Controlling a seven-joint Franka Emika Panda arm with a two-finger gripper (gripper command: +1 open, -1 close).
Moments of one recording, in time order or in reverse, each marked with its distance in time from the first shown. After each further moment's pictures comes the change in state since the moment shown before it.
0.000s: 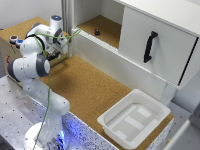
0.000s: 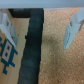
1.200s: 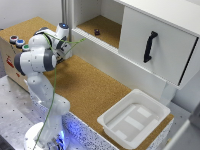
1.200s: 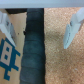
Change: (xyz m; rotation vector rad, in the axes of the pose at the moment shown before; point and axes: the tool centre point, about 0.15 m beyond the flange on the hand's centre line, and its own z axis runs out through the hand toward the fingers) arm 0.010 -0.003 0.028 0.140 0.018 0.077
